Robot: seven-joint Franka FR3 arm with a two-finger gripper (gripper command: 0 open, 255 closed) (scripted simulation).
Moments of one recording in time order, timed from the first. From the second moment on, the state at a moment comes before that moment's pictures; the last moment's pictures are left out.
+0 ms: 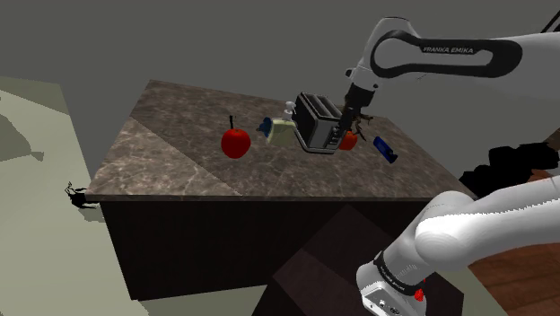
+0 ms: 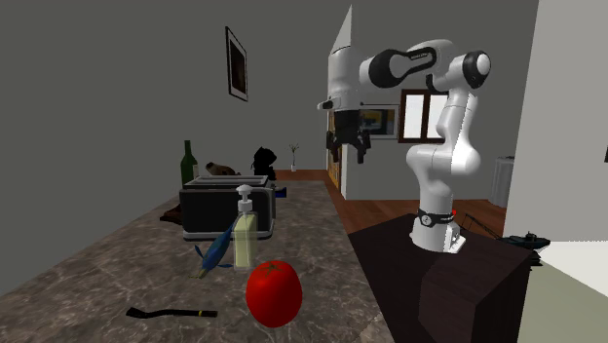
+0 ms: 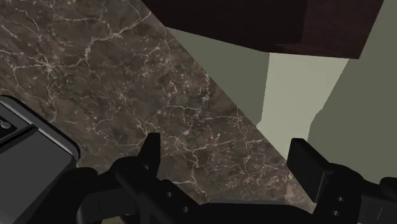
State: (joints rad) arm -0.03 -0.50 -0.23 -2.37 -0.07 1.82 -0.39
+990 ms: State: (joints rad) arm -0.01 0.05 -0.41 -2.05 0.16 2.09 -0.85
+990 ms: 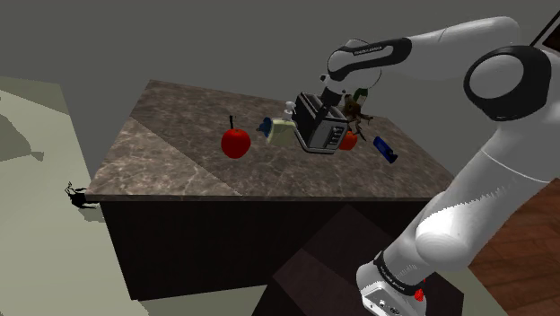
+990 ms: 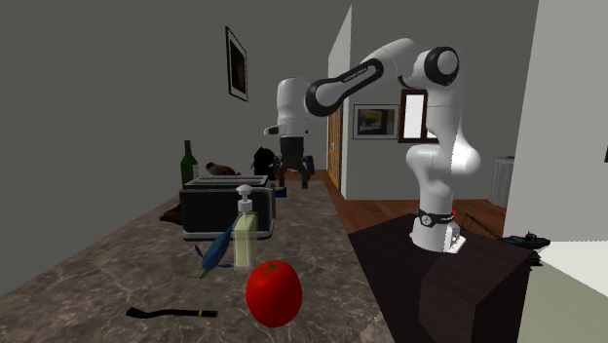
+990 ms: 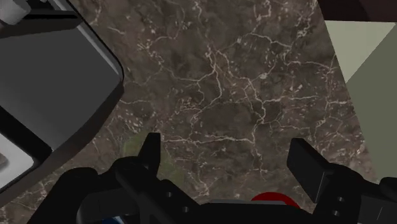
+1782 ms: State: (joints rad) arm -0.14 0.50 -0.36 -1.59 0.41 2.06 -1.13
